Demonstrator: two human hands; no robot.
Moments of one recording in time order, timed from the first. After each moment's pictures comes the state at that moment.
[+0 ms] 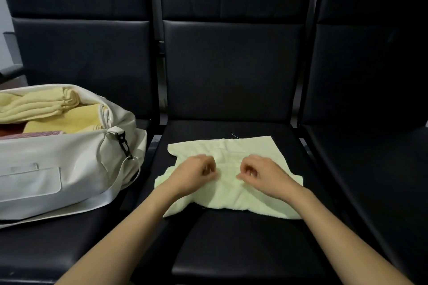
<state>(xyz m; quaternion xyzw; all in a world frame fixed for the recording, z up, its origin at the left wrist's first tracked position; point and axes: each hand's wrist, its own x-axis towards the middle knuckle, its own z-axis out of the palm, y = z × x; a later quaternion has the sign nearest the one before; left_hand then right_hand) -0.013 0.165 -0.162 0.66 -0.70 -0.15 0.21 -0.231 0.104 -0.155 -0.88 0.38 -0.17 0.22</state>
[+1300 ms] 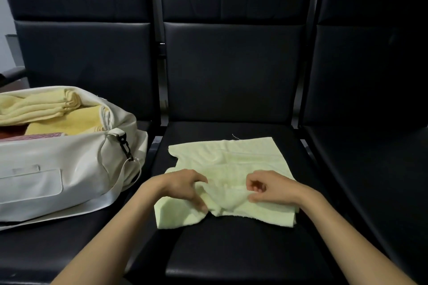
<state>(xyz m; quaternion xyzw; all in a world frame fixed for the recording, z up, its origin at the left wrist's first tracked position) 0.007 0.179 -0.143 0.65 -0.67 -0.35 0.00 -0.249 0.101 -0.156 -0.87 0.36 -0.01 0.34</state>
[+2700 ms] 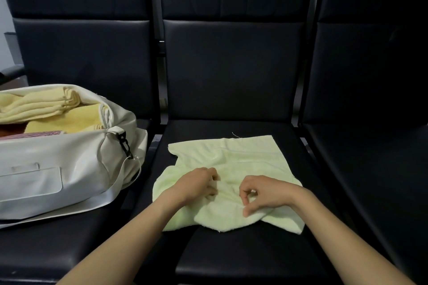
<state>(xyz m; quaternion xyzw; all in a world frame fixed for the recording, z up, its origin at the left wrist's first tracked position) -0.021 0.166 -0.181 0.68 -0.69 -0.23 0.10 -0.235 0.110 -0.159 -0.87 0.33 0.09 0.35</state>
